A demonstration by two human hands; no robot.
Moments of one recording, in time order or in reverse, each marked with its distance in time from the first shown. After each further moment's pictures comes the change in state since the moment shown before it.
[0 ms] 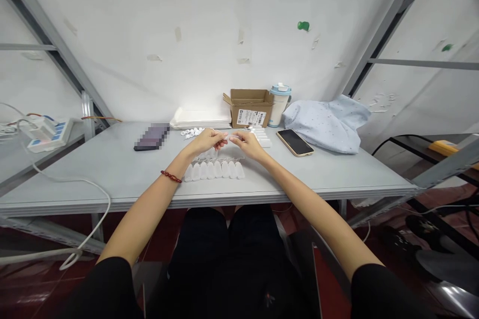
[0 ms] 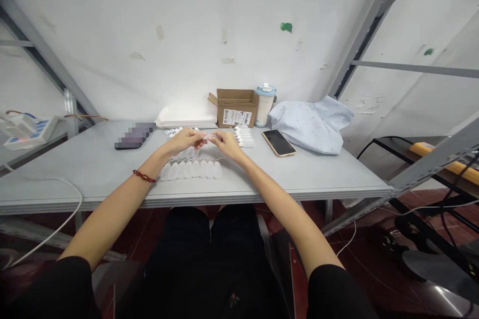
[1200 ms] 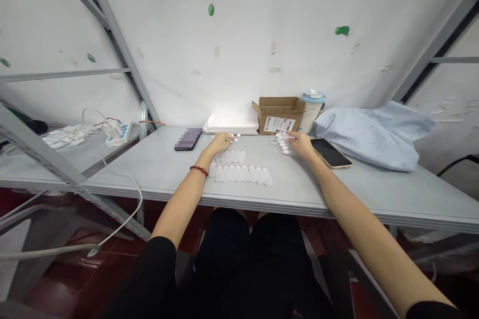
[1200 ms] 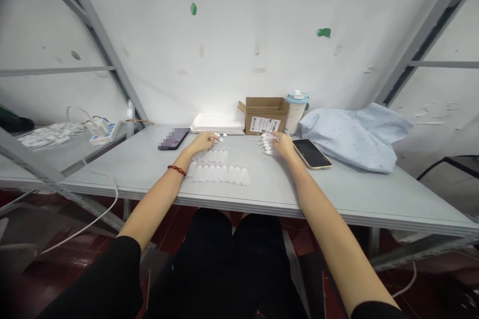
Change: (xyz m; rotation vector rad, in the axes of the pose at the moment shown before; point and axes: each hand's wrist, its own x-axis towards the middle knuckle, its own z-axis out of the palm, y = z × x) left_hand 0.016 -0.063 -0.053 0.614 0.304 0.038; right_hand 0.016 0.086 -0.062 -0.532 0.140 0.236
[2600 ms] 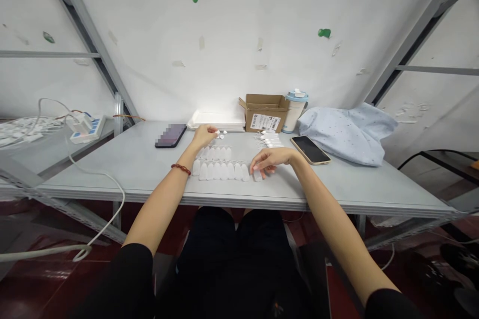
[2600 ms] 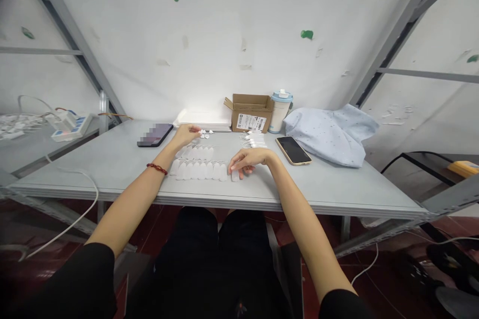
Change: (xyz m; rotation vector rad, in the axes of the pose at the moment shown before) left_hand -0.001 0.013 -0.005 -0.402 0.208 -0.278; right_hand -0.039 -0.080 -0.043 0.476 -1.308 -0.128
